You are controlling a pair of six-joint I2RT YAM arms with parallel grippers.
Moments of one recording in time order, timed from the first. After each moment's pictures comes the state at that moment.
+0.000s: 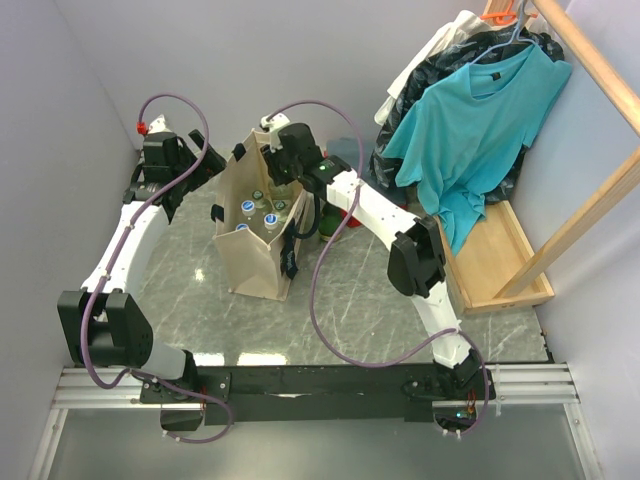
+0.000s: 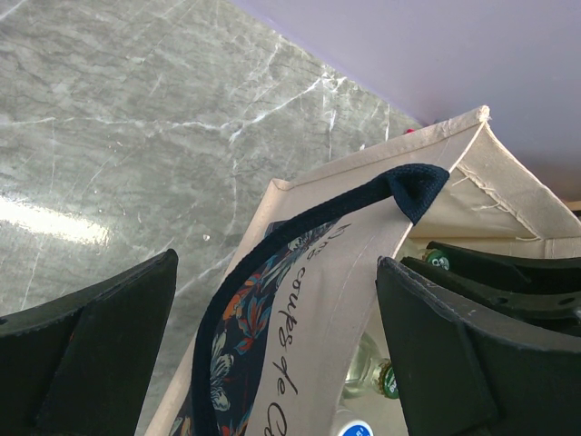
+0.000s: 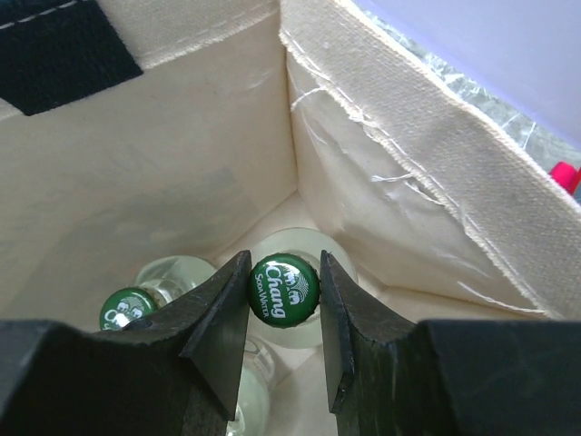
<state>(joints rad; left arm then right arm) -0.05 1.44 1.31 -0.33 0.01 -0.62 0.71 2.27 2.20 -0.40 0.05 0.02</state>
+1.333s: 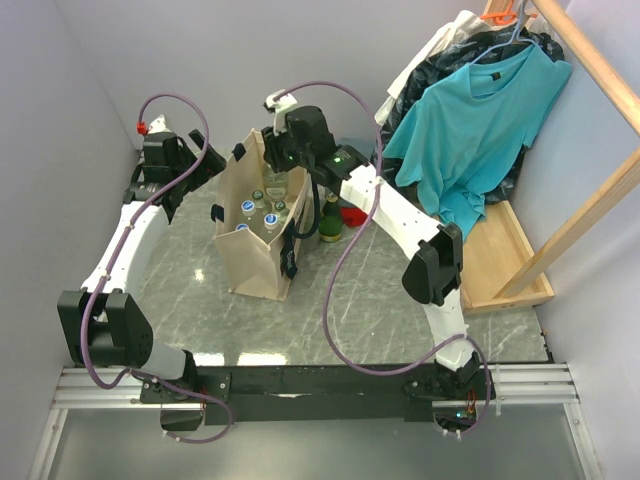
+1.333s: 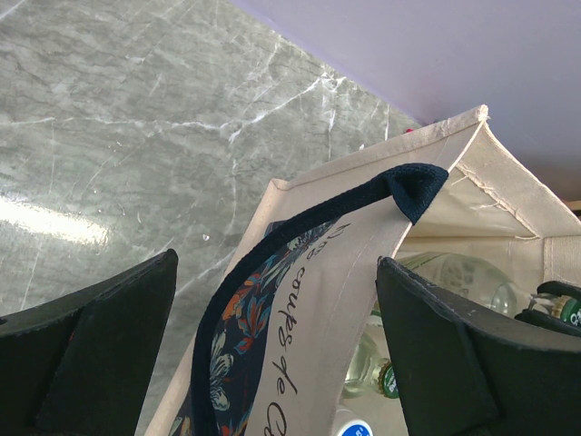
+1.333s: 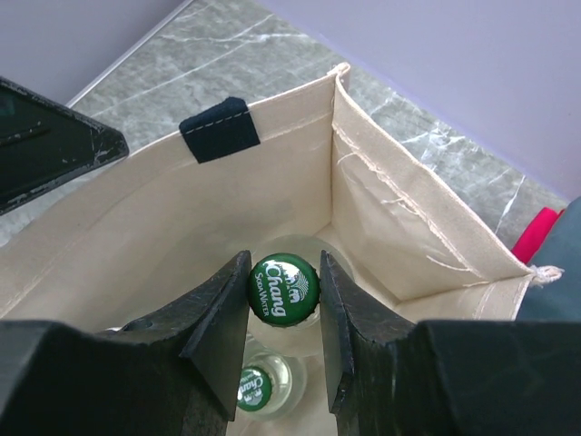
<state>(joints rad) -0.05 1.44 1.31 -0.33 0.01 -0.62 0.72 2.12 2.20 -0.42 -0.01 0.05</state>
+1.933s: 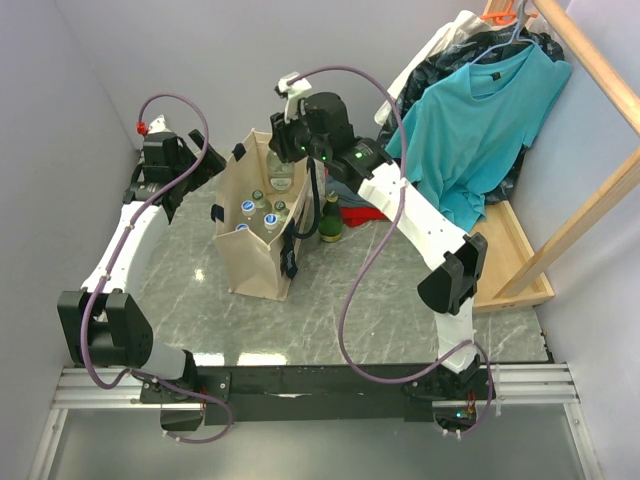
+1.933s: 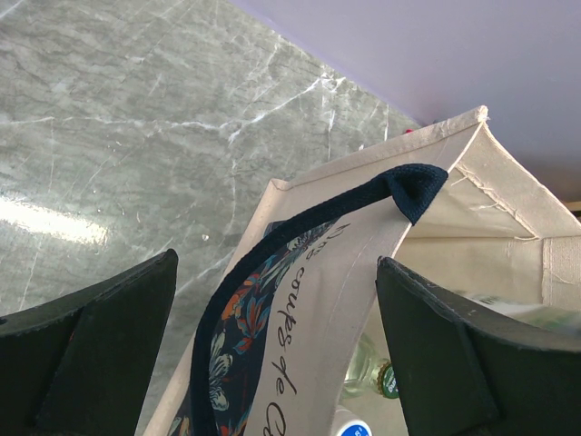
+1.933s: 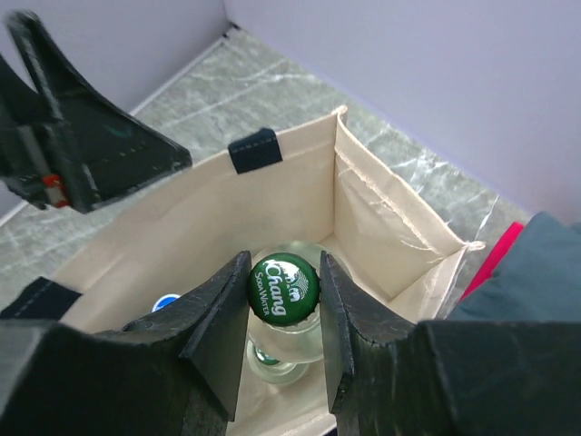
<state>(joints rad) -0.05 1.44 1.31 -0.33 0.01 -0.62 0.72 2.00 2.20 -0.49 -0.03 0.05</state>
